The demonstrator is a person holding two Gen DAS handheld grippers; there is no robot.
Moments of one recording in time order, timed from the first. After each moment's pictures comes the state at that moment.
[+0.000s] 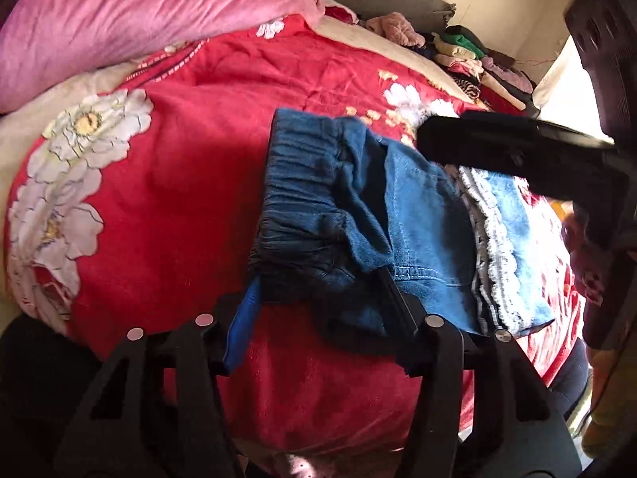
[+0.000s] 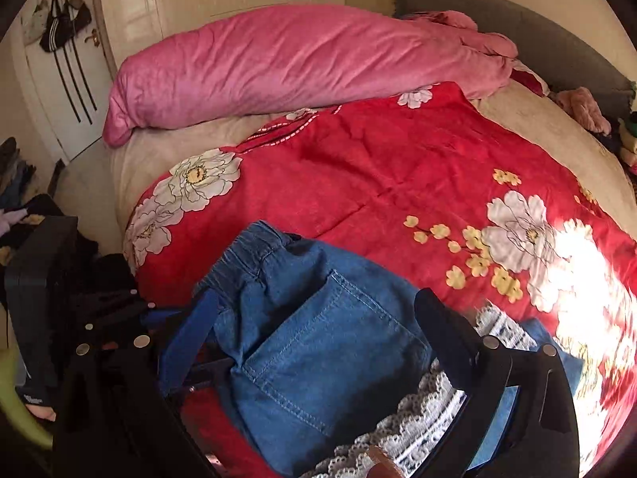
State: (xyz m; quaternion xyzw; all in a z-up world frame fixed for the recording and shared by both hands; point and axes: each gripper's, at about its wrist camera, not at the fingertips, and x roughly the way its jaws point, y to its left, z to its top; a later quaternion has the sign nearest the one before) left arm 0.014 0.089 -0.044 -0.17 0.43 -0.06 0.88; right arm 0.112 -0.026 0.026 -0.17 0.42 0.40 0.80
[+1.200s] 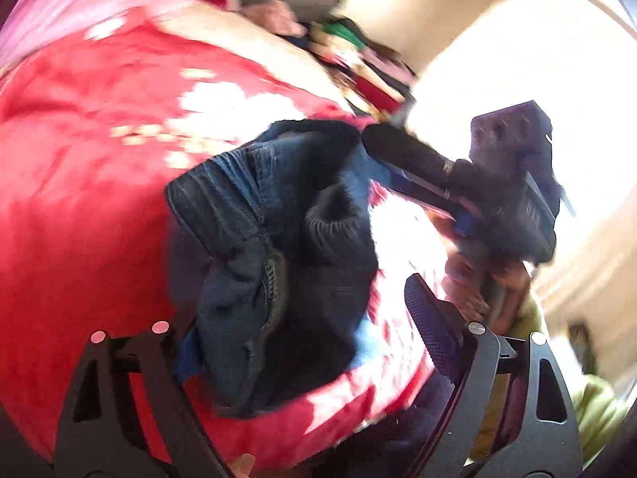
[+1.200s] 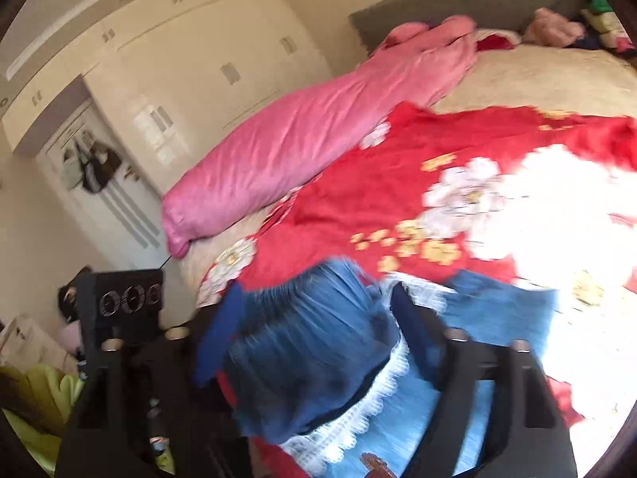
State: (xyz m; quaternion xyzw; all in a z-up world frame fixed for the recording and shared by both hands) left arm 0.045 -0.036 0.010 -0.21 0.40 -0.30 0.84; right arm 0.136 -0.247 0.052 0.10 0.36 0.43 0.82
